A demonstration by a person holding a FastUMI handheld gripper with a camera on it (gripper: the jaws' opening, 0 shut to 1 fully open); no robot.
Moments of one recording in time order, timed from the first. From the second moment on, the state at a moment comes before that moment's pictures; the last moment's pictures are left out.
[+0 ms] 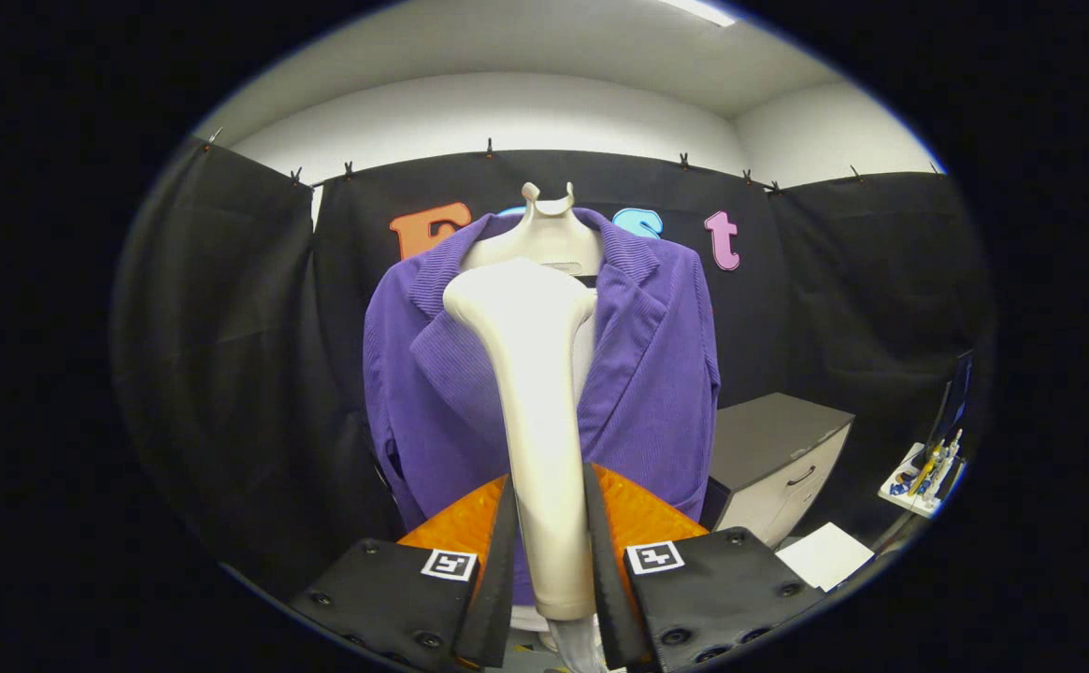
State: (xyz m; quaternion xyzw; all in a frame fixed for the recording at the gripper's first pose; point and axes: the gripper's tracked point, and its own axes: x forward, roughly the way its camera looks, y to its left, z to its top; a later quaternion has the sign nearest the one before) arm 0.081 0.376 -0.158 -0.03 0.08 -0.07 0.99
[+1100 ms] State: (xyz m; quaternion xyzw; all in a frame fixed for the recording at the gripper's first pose) arm 0.084 0.381 -0.359 -0.06 0.24 -0.08 0.96
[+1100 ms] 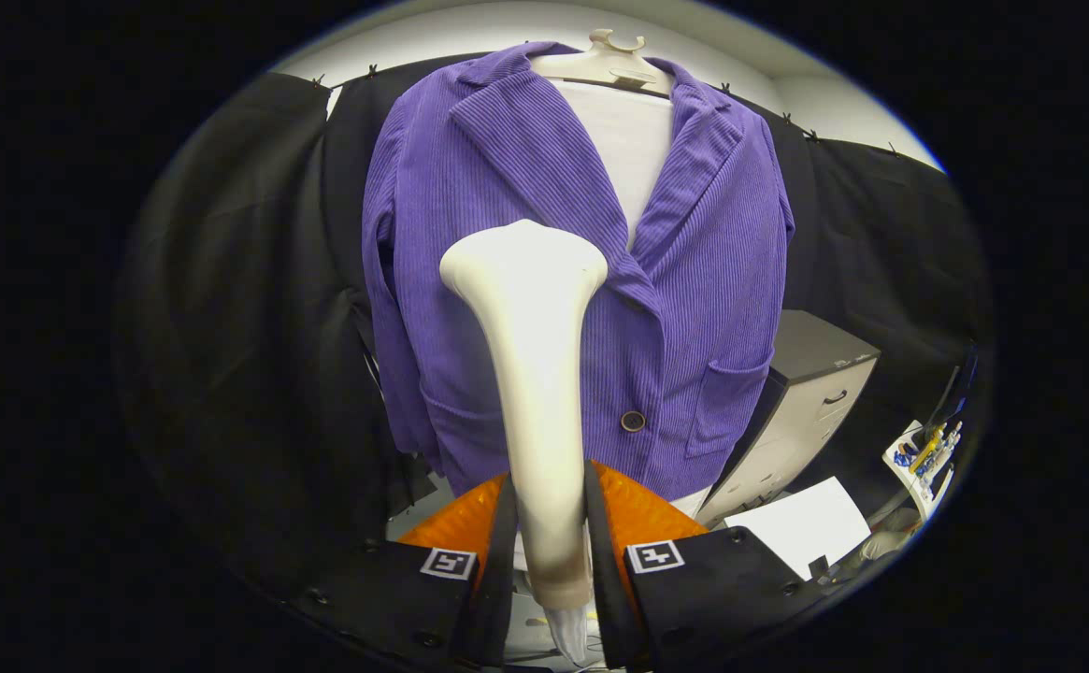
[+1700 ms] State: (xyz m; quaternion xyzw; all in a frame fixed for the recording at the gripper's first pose) arm 0.060 0.365 -0.463 -0.06 0.33 -0.09 0.94
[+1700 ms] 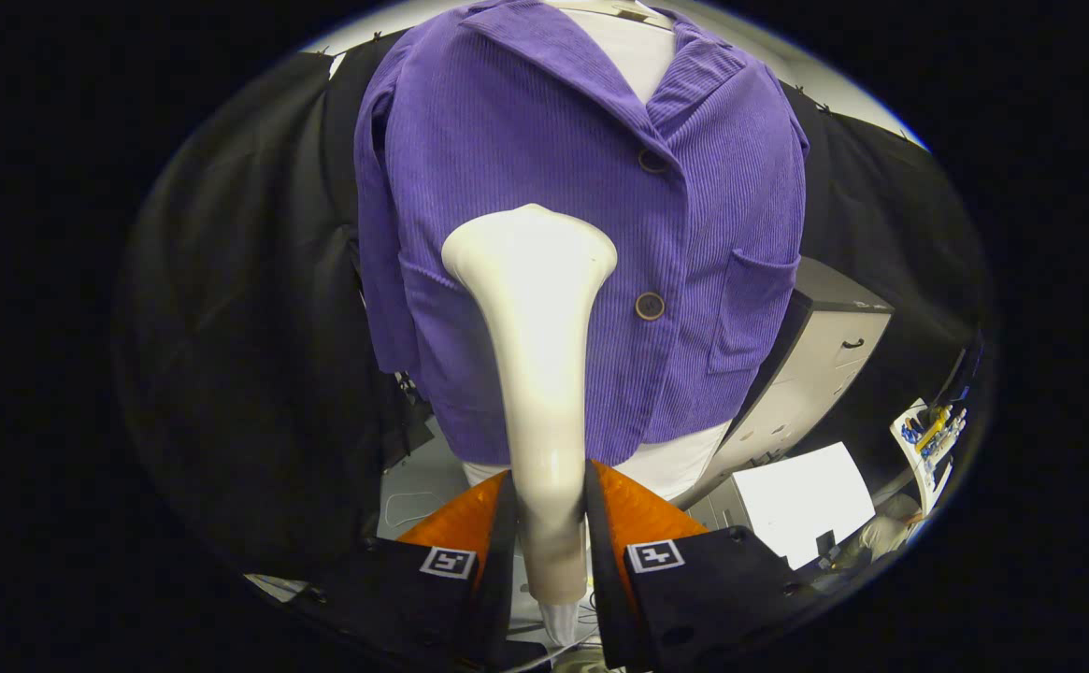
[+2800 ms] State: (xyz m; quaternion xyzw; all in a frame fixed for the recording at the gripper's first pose) arm 0.004 0.331 -0.559 -0.04 0.42 -0.07 0.90
